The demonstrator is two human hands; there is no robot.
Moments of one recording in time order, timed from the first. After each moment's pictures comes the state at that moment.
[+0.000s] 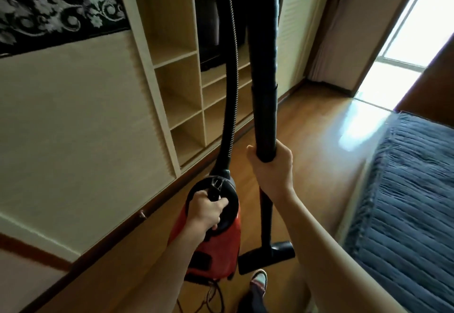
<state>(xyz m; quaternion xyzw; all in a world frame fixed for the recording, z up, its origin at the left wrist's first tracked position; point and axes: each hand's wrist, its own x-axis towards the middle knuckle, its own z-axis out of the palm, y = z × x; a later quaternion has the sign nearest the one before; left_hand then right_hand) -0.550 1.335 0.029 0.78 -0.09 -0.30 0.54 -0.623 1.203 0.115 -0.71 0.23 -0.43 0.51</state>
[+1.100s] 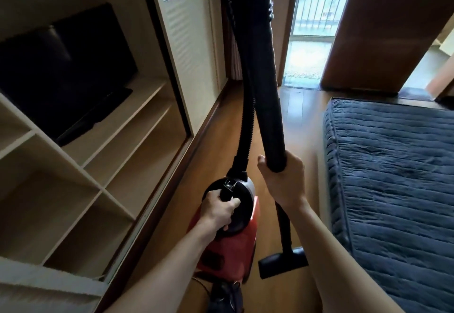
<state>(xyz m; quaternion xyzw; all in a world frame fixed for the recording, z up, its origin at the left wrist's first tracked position) -0.394 0.783 0.017 0.74 -0.27 -0.44 0.44 -0.526 0.689 0.070 -0.68 0.41 -0.49 0.36</state>
